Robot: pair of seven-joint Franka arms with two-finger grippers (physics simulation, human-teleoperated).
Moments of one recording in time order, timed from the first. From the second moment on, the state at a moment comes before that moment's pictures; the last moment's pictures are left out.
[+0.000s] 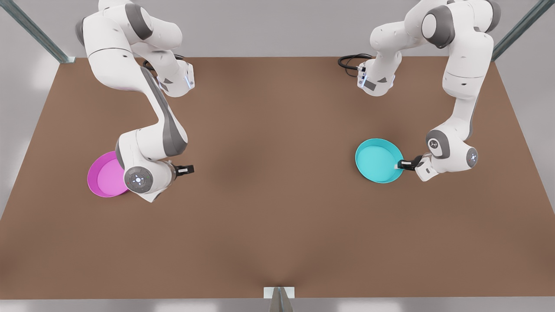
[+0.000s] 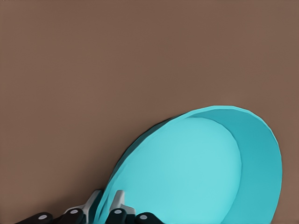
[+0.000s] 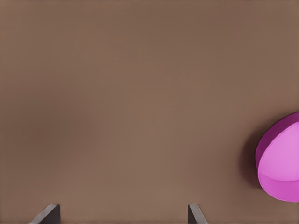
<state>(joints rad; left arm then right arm) 0.19 0.44 0.00 -2.19 -0.42 2.27 0.61 0.06 0.50 0.25 -1.47 -0.08 1.53 0.16</state>
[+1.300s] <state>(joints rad) 0.10 0.41 0.00 -1.97 -0.14 2.07 0.56 0.06 0.50 0.25 -1.46 -0.08 1.53 0.15</state>
